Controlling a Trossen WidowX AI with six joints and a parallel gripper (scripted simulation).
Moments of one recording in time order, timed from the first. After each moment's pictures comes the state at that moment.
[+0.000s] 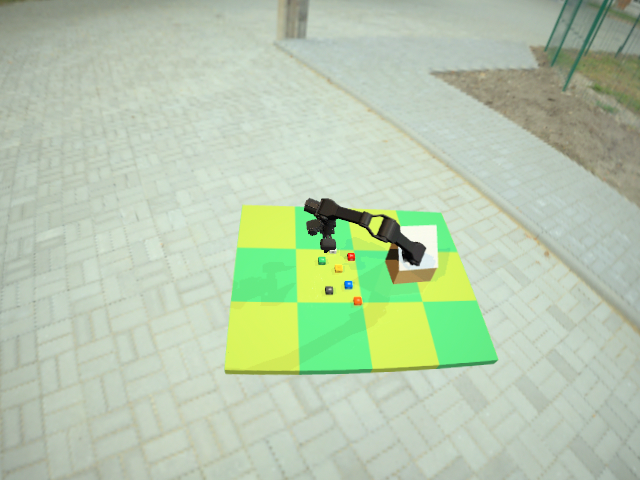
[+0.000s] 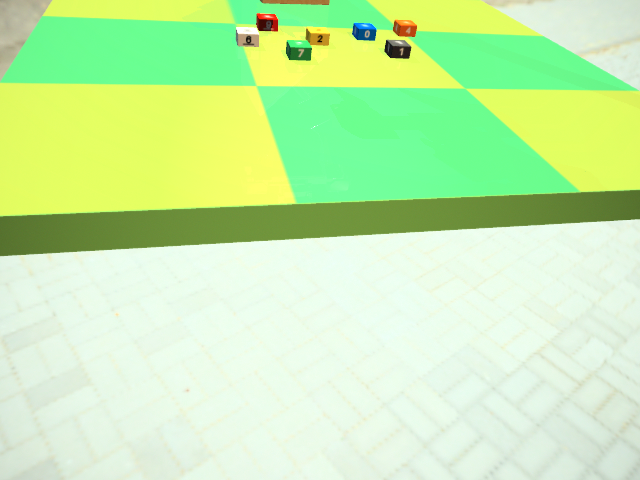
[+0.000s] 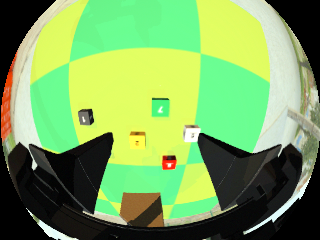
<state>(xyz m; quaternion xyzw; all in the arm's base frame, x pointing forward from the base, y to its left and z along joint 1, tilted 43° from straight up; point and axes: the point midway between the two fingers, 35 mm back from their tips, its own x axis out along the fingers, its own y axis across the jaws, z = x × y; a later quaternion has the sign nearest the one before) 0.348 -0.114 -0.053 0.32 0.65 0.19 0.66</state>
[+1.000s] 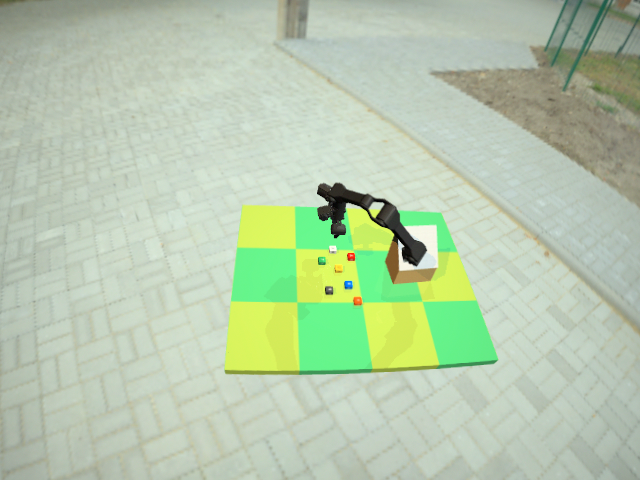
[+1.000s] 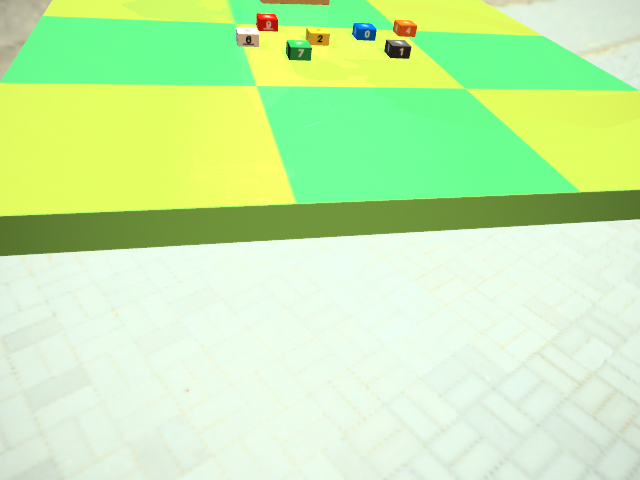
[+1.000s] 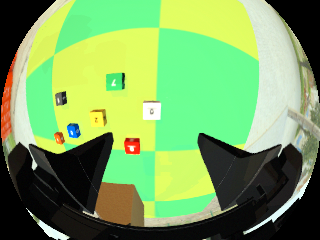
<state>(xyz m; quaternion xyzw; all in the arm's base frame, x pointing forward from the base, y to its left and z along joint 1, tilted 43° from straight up) 0.285 -0.169 -0.109 0.32 0.65 0.19 0.66</state>
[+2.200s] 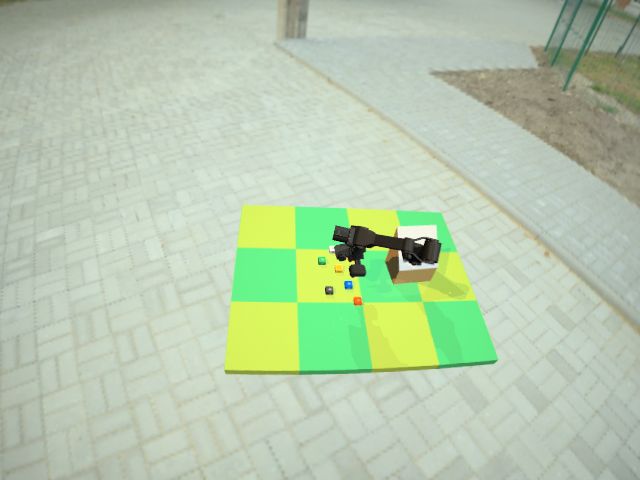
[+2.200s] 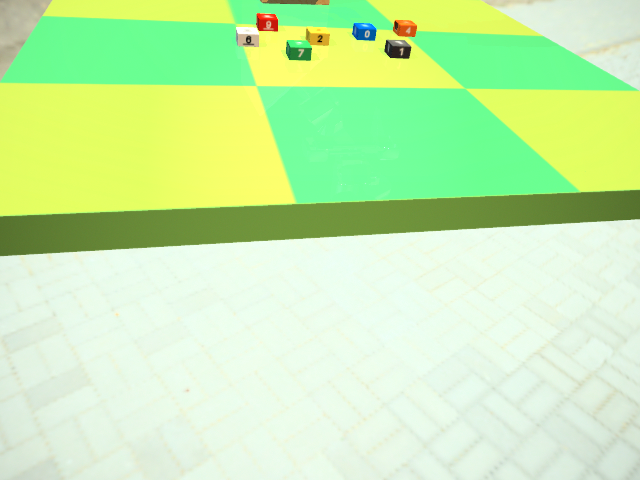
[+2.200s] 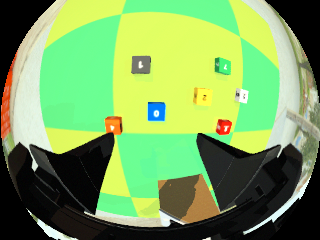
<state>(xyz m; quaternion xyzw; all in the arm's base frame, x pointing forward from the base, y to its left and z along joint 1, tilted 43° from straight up) 0.268 -0.001 0.035 0.32 0.65 0.19 0.67</state>
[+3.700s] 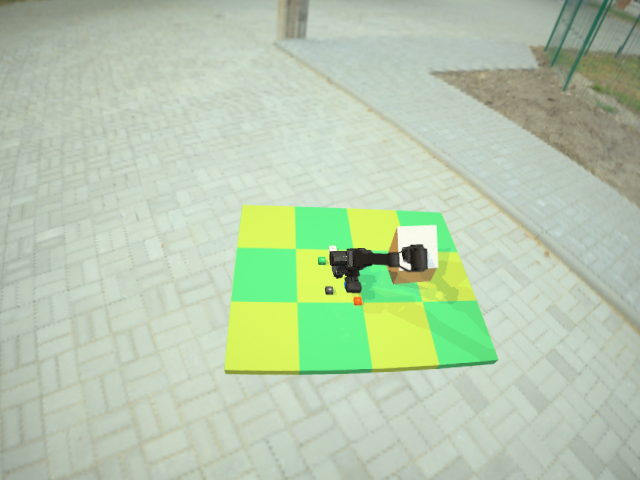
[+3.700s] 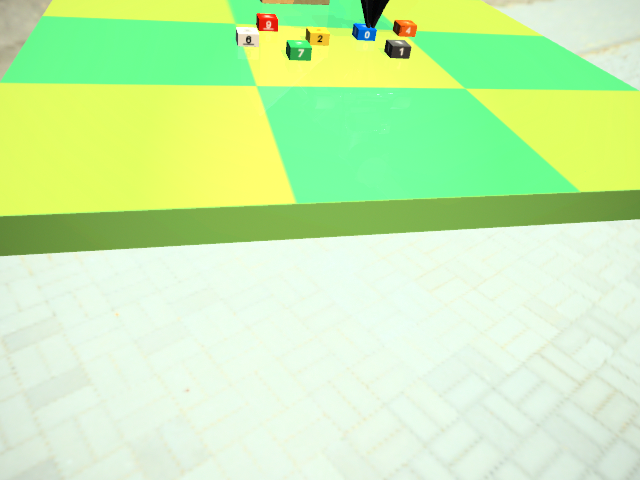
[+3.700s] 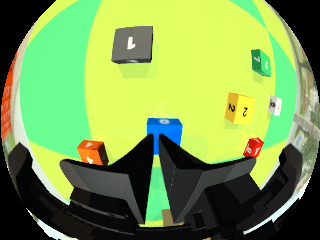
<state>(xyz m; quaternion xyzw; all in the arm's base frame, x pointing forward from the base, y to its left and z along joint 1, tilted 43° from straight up) 0.272 0.073 -0.039 0.32 0.65 0.20 0.66</state>
